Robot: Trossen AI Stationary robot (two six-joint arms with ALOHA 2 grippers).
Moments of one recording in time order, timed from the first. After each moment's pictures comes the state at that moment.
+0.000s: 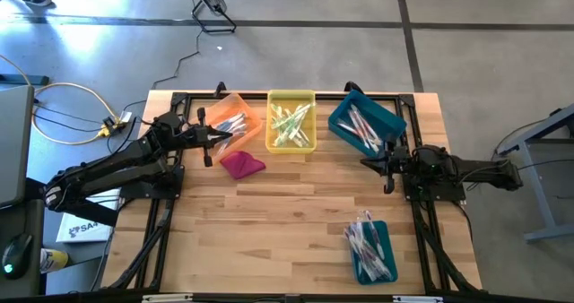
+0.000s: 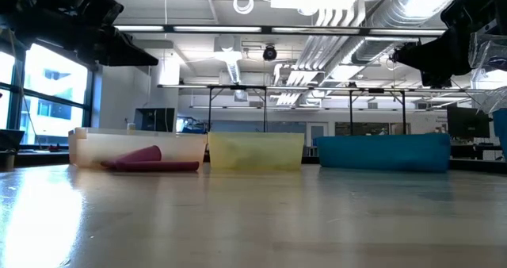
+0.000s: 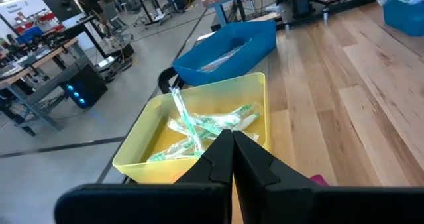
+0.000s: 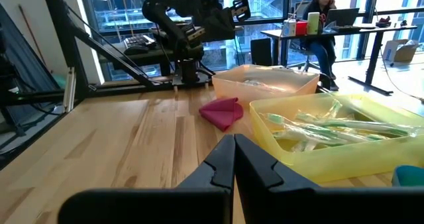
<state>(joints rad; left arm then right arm) 0.58 0.47 0.31 0.00 0.28 0.47 -0.04 0.02 0.04 -0.07 0.08 0.08</state>
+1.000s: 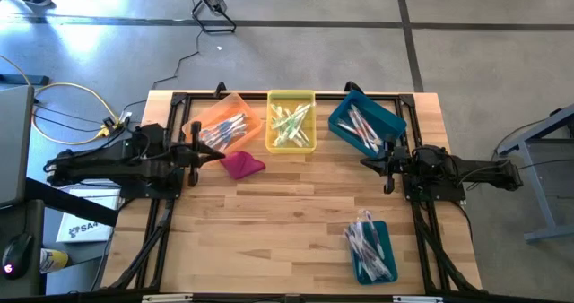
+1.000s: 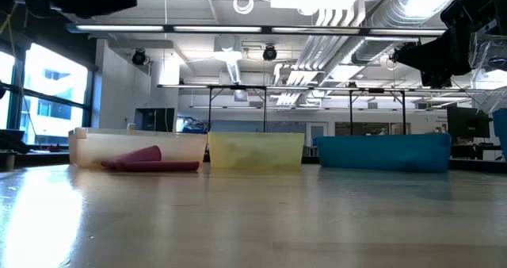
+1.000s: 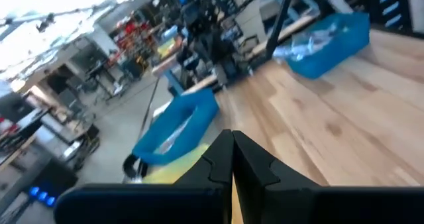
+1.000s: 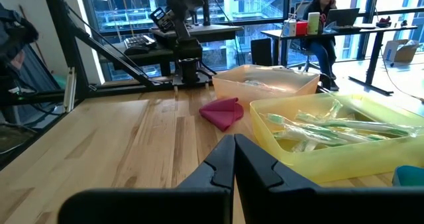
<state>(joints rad) 0.16 0.34 0.45 -0.17 0.18 0.60 -0.04 0.02 0.04 -0.07 0.07 0.08</state>
